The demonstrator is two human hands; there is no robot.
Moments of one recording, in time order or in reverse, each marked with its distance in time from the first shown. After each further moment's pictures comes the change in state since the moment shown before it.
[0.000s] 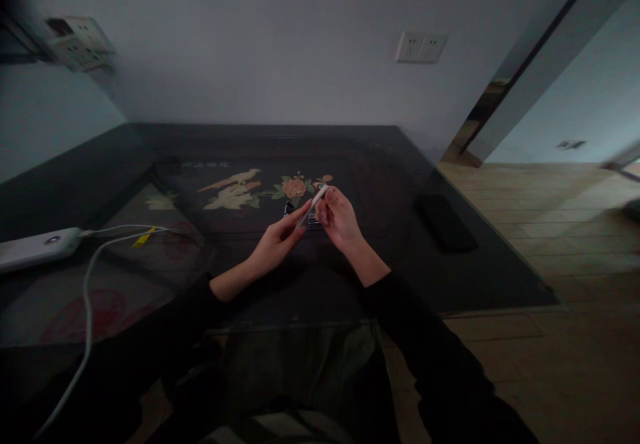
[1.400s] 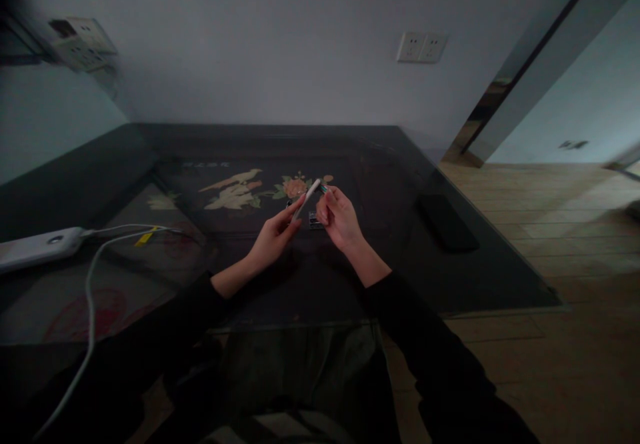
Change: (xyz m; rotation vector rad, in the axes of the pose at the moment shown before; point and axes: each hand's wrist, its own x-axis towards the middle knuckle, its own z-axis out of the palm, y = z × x) left_hand 0.004 -0.005 -0.006 0.003 0.086 -0.064; right_hand -0.001 -0.005 0.005 -0.022 -0.012 -0.012
